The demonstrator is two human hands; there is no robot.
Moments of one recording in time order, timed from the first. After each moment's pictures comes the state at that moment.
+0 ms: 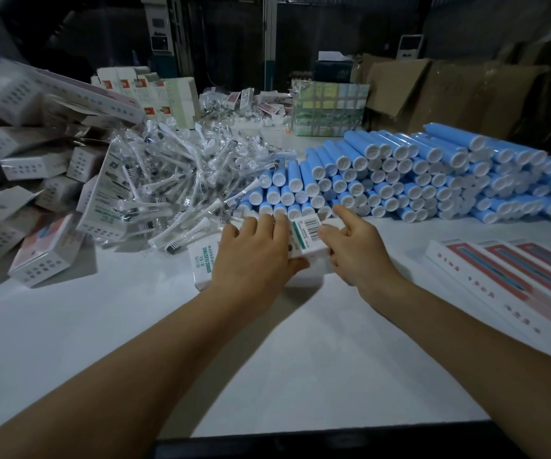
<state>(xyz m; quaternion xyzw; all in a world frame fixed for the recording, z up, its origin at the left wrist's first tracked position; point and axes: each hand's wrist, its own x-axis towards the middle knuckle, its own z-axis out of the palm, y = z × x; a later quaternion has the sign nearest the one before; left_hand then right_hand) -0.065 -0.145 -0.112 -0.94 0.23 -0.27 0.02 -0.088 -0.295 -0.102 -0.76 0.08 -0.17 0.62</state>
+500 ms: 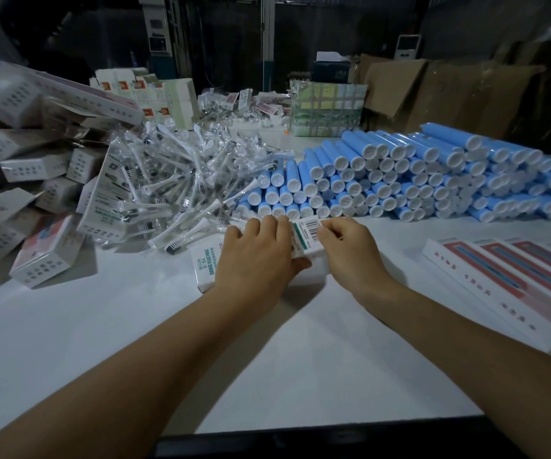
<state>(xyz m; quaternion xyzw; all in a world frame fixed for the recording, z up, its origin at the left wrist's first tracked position) -0.068 -0.150 -0.111 -0.93 0.23 -0.27 0.03 -0.088 -0.292 -0.108 -0.85 0.07 -0.23 0.46</state>
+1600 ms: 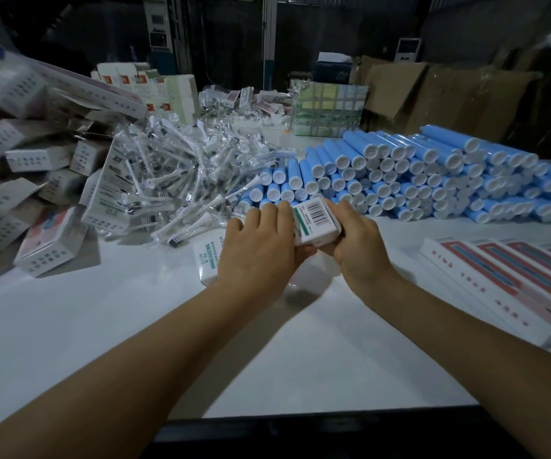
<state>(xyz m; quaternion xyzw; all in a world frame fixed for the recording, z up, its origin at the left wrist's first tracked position) -0.076 -0.149 -0.104 -0.94 0.22 -0.27 -0.01 -0.095 -0.287 -0.100 -0.64 0.02 -0.16 0.75</state>
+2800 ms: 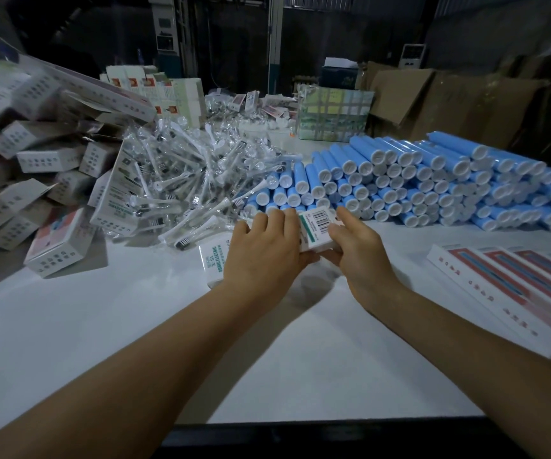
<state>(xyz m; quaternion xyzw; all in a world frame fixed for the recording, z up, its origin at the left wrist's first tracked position) -0.071 -0.146 -0.105 -0.93 0.22 -0.28 0.03 -0.090 -0.286 -0.108 -0.65 0.04 -0.17 0.74</state>
